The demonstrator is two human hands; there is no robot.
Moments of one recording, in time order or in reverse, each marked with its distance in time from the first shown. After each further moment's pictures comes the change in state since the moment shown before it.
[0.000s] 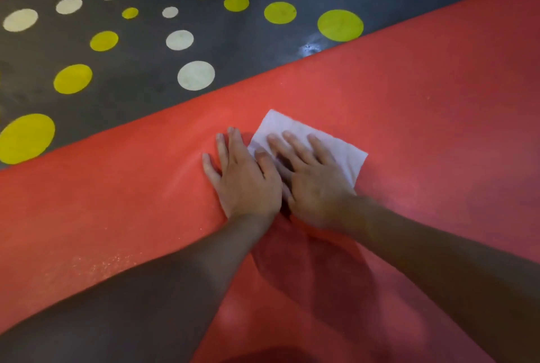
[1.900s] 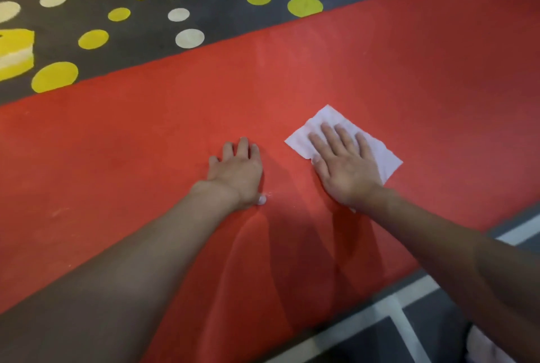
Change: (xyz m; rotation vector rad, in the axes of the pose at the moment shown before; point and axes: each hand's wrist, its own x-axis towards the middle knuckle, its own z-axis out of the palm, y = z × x) left_hand -0.151 0.007 -0.093 0.598 -0.773 0.381; right_hand -0.201 0.020 0.031 0.061 0.033 0.357
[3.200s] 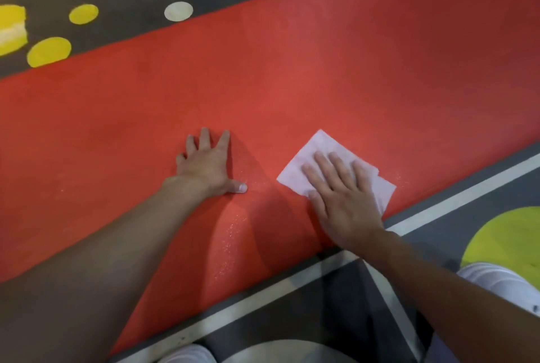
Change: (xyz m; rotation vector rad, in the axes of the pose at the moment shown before) left_hand -0.049 -0.010 0.029 -0.221 -0.041 -0.199; right_hand -0.138 -0.013 0.028 -0.030 0.120 -0.076
